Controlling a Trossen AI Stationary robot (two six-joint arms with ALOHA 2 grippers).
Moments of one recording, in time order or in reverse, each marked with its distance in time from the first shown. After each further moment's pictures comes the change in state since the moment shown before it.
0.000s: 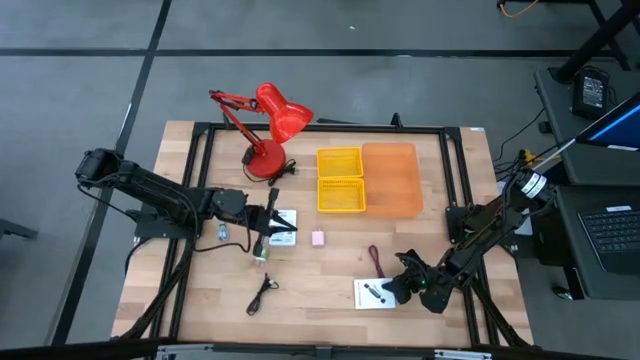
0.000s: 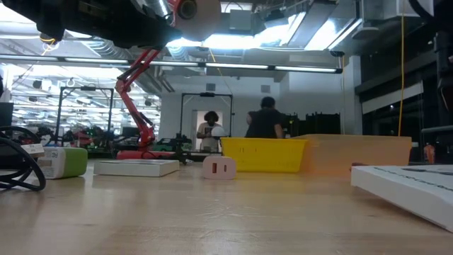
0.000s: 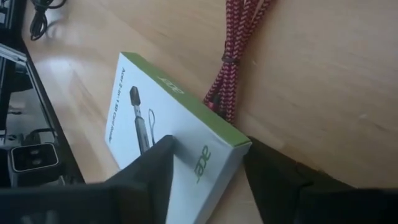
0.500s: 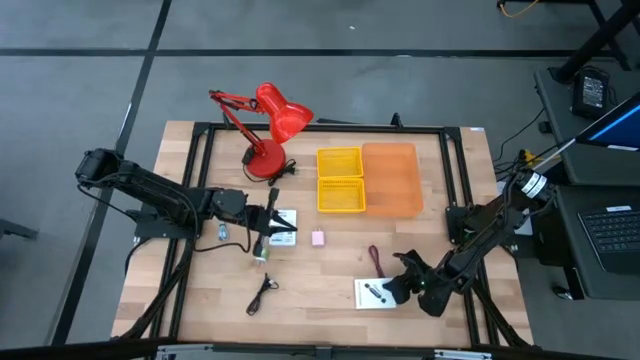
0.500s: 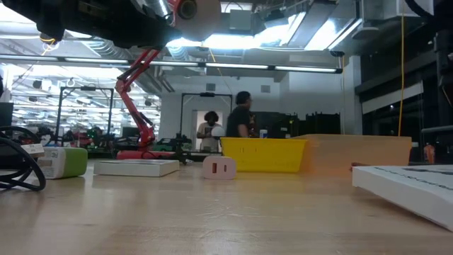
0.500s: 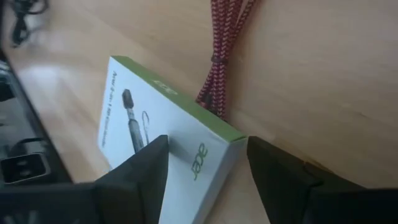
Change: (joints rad) left arm 0.000 0.000 0.000 0.000 0.004 0.000; right arm 0.000 -0.003 0.052 -0.118 -0.004 0.072
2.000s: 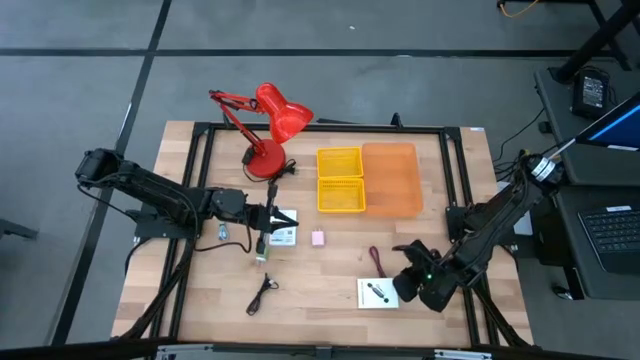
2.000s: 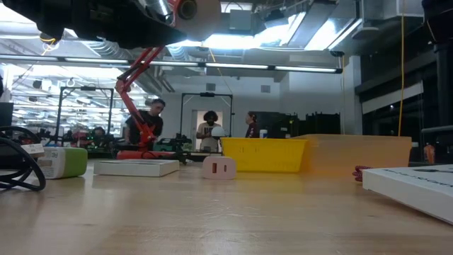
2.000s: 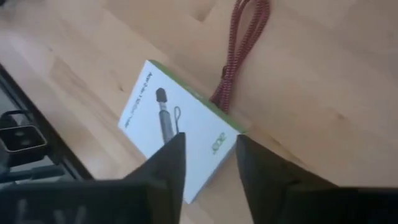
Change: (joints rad) left arm 0.001 0.000 0.000 0.014 -0.072 0.063; right arm -0.058 -0.191 0.290 -0.645 -0.152 -0.123
